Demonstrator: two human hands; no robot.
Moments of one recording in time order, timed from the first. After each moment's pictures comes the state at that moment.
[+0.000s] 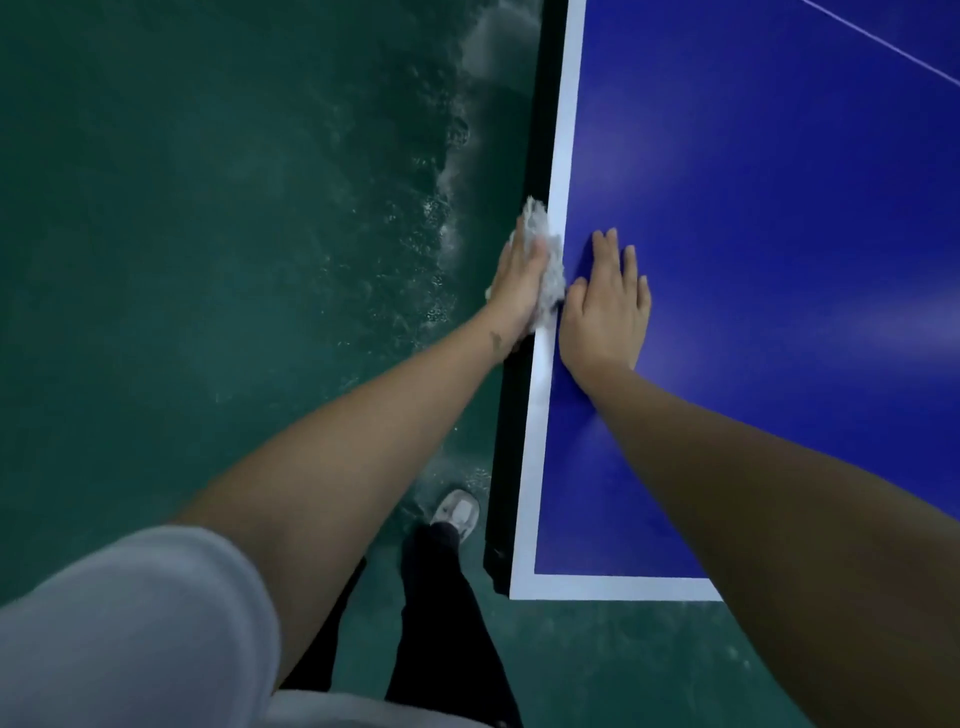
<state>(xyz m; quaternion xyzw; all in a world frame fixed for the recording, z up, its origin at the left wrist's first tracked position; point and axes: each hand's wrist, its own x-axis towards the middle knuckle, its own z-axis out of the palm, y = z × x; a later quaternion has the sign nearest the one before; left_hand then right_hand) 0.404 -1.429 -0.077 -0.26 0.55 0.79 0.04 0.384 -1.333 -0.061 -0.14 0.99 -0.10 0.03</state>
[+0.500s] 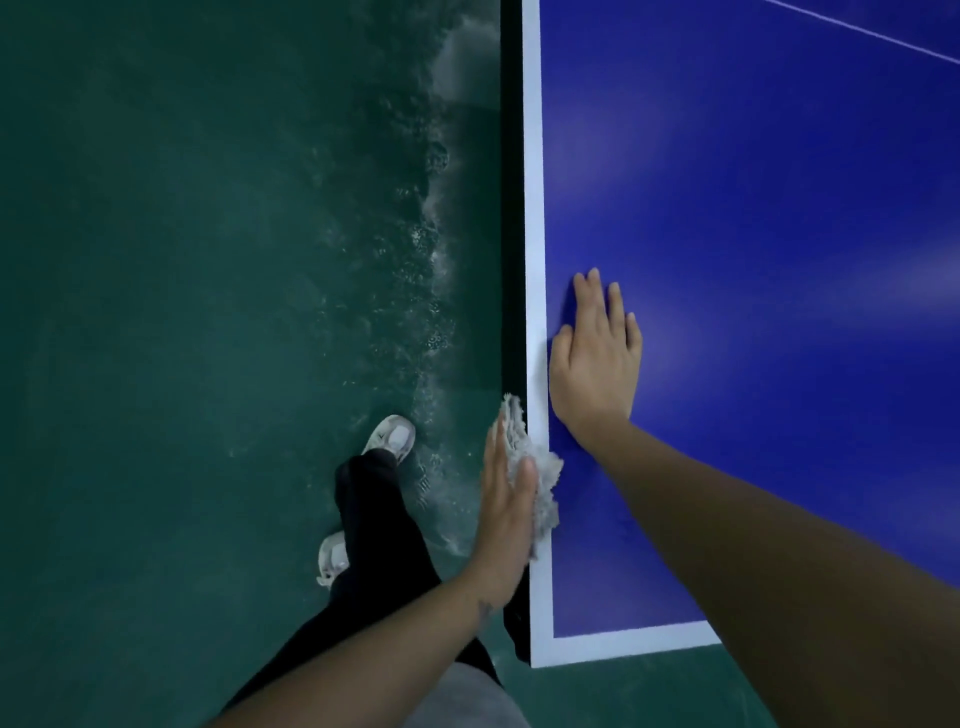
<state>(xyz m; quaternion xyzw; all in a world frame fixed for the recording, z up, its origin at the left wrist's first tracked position) 0.542 -1.359 -0.086 -0.31 0.54 0.78 0.09 0.385 -1.333 -0.063 -0.14 0.99 -0.10 0.03</state>
